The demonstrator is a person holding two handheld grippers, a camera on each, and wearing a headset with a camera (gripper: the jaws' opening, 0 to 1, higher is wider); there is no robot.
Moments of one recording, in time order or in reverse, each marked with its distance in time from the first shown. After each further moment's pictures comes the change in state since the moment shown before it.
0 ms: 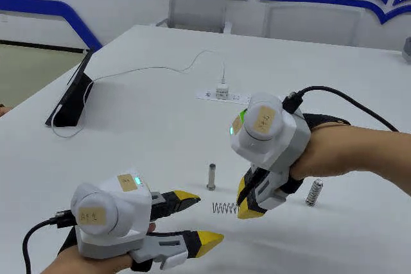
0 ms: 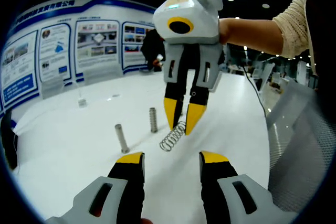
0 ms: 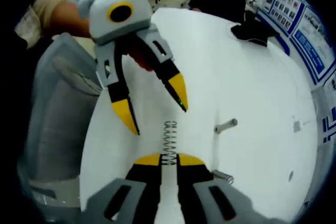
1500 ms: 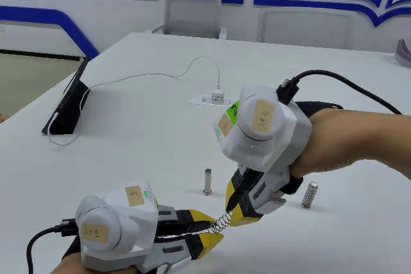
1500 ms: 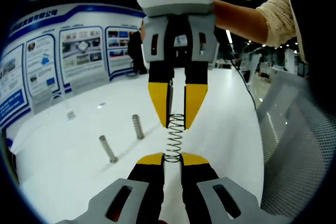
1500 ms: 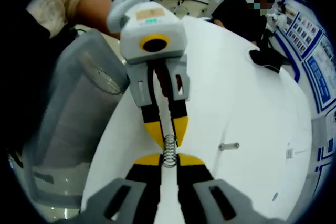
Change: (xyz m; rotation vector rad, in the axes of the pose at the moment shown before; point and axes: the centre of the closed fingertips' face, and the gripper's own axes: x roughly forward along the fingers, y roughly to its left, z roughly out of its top) left arm 0.004 -0.021 0.006 0.101 0.003 -0.079; right arm -0.024 0.028 0.032 -0.177 0.000 0.029
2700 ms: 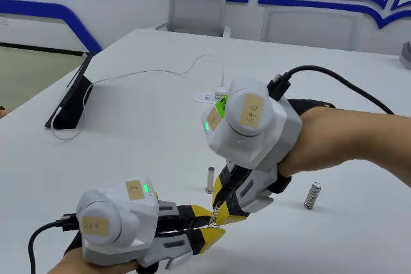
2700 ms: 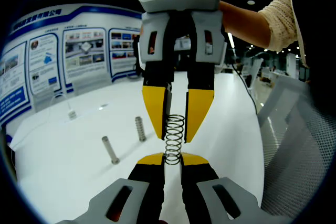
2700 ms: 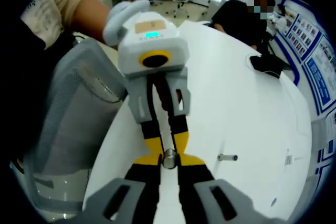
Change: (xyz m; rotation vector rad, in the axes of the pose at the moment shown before) left arm -0.002 0.003 0.003 -0.025 -0.033 0.010; right arm 0.007 -0.003 0.017 0.005 -0.025 -0.002
